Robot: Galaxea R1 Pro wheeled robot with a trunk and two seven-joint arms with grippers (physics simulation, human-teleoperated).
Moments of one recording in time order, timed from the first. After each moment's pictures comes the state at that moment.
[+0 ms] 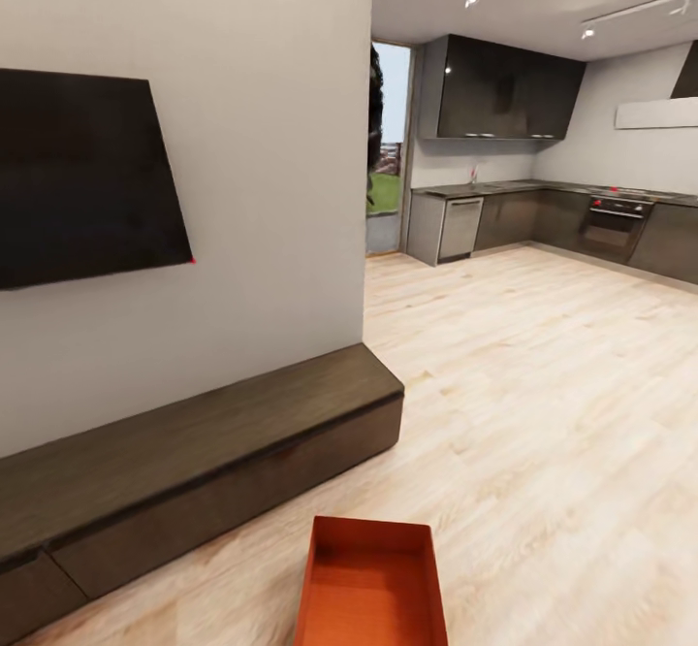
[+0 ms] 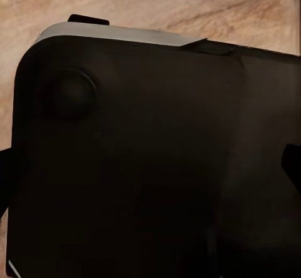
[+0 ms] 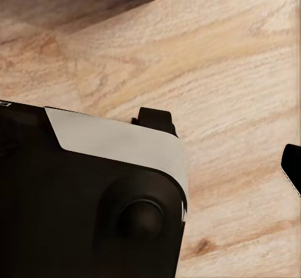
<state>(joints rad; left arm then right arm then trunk) 0.00 -0.07 0.02 -0.11 0.14 -0.12 -0.02 -0.23 0.03 0.60 0.03 -0.42 -0.09 -0.05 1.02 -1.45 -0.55</state>
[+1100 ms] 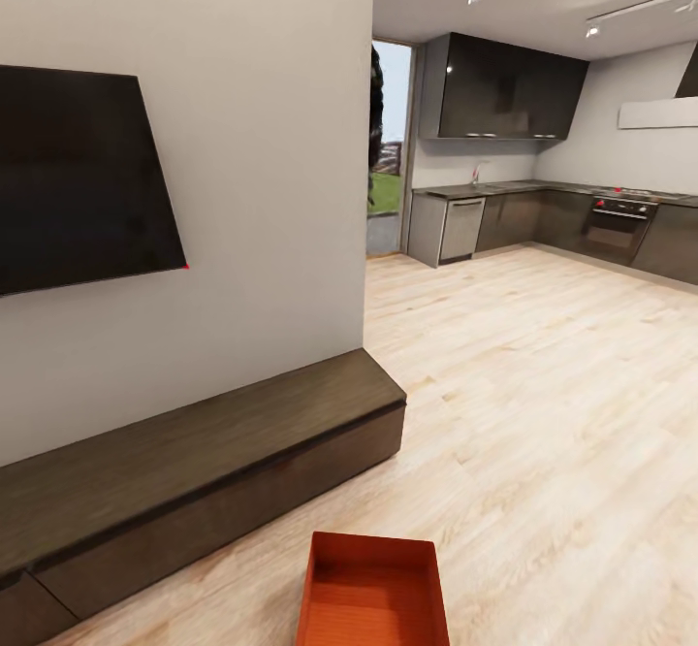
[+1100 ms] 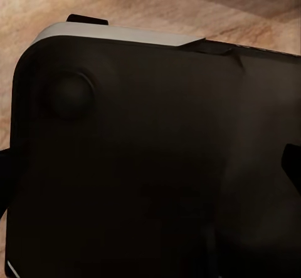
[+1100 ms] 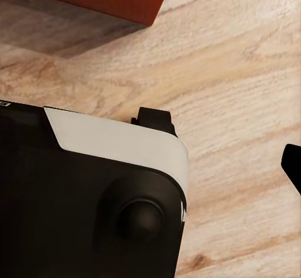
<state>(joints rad) 0.00 -0.07 0.02 -0.11 0.14 -0.12 -0.02 -0.23 0.03 0.60 0.03 -0.42 -0.09 -0.05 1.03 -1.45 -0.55</state>
